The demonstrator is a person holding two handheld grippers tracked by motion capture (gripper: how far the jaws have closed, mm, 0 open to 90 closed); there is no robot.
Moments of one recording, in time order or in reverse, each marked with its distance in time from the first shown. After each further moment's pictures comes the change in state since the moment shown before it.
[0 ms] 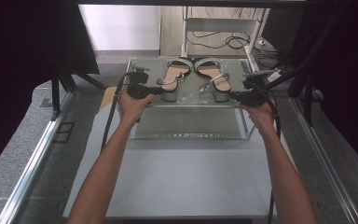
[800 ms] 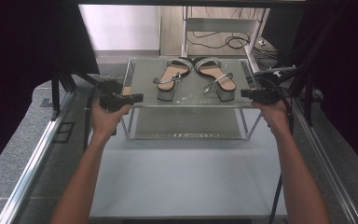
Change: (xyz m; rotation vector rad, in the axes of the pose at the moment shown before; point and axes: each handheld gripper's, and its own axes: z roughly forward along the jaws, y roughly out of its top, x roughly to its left) left arm 0.012 -0.029 -0.076 -0.092 0.006 0.033; right arm -0.026 0.000 -0.027 -0.012 -0.007 0.057
